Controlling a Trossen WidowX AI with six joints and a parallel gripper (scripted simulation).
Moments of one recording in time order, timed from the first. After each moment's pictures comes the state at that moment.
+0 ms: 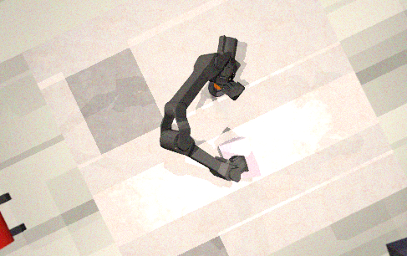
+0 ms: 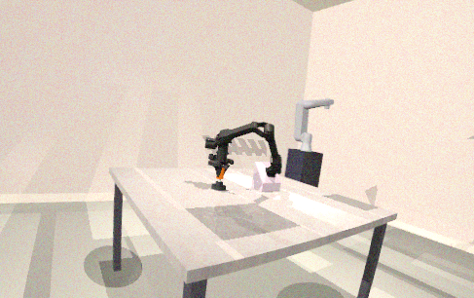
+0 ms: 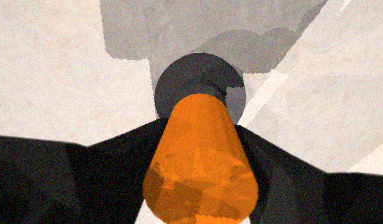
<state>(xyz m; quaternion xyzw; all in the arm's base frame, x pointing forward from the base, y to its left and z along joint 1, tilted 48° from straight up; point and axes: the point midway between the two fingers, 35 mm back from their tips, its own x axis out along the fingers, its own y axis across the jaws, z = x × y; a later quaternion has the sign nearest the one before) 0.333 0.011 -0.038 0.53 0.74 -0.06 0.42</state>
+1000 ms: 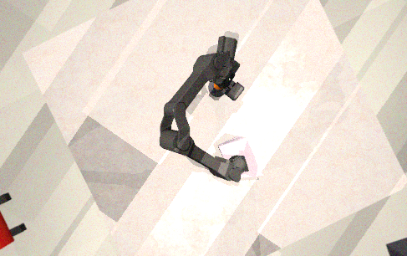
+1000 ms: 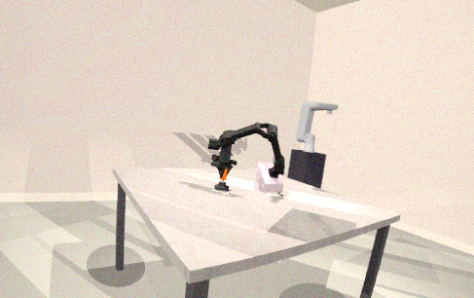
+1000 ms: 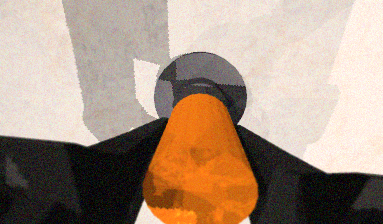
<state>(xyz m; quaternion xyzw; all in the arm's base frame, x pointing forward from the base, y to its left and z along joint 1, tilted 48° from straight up) 0.332 0.013 -0.039 0.53 0.74 -0.06 0.42</state>
